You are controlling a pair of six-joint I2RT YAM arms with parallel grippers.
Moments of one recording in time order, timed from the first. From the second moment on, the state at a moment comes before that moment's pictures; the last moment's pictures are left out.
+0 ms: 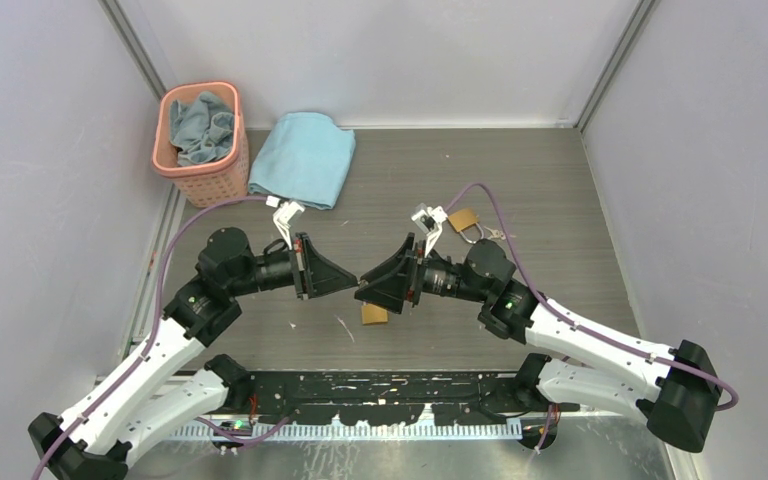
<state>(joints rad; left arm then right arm) -0.62 0.75 0.74 -0.10 0.68 -0.74 0.92 0.96 0.64 0.43 -0.48 0.72</state>
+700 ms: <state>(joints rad) -0.62 0.72 0.74 -0.10 0.58 -0.74 0.92 0.98 0.61 0.48 -0.39 0.74</state>
